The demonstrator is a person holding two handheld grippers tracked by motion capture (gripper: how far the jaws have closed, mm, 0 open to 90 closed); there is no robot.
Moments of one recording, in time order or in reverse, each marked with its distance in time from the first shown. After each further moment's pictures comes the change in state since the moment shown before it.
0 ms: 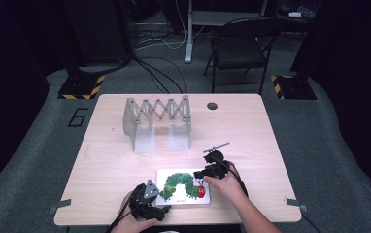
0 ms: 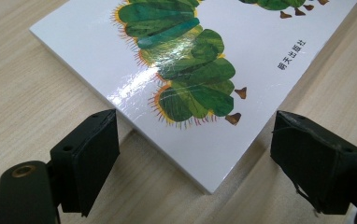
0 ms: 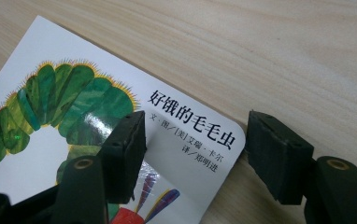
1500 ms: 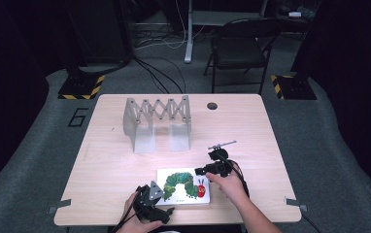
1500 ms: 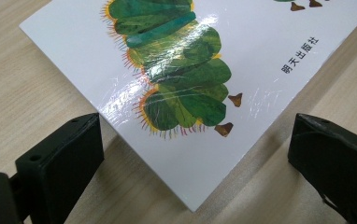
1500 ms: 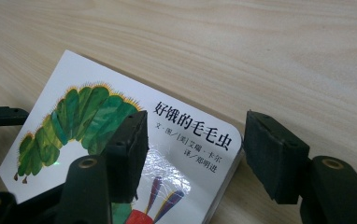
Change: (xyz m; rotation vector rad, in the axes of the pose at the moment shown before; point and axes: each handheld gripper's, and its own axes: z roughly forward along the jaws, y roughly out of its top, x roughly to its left) left arm -0.010 0.002 0.007 0.006 0.036 -0.026; right arm -0.004 0.002 -0.017 -0.046 0.059 0.096
